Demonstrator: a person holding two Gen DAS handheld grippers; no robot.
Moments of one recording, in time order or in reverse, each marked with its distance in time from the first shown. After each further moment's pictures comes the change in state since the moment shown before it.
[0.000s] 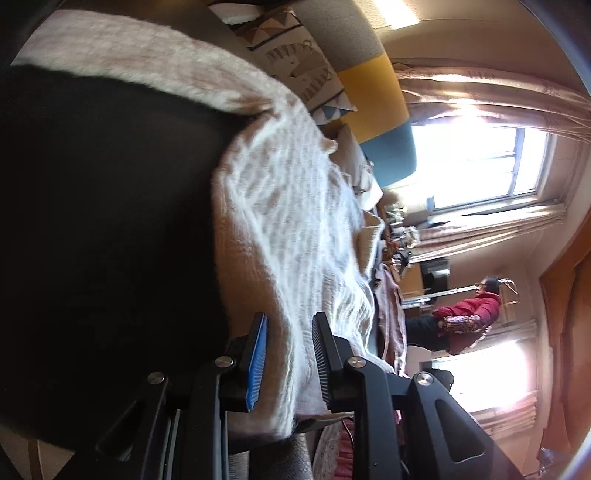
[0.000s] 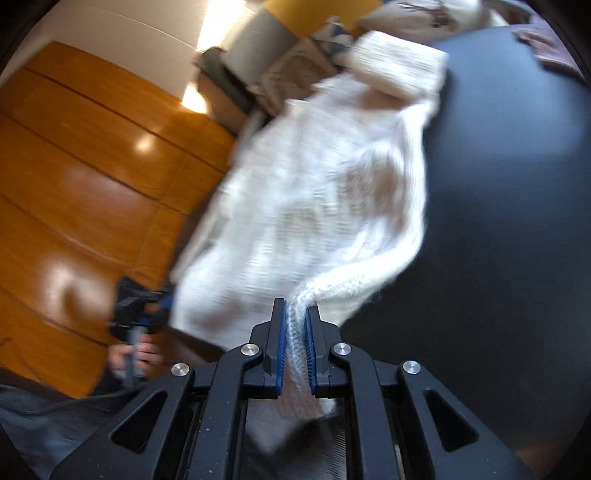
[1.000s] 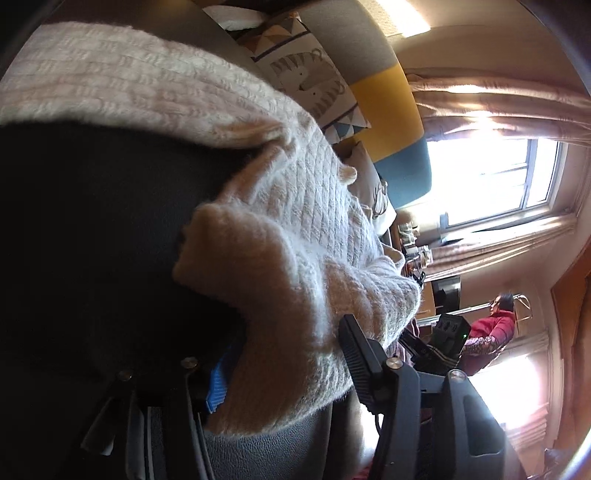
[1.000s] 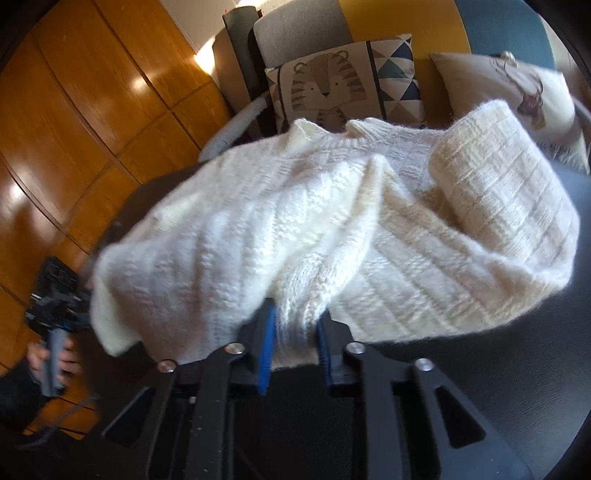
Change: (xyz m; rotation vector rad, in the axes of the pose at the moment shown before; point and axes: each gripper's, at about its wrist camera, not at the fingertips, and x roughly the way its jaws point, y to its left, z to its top) left arm 0.083 -0.001 0.071 0.000 -0.043 -0.002; right arm 0.138 0.028 0.177 -0.339 0.009 -0.065
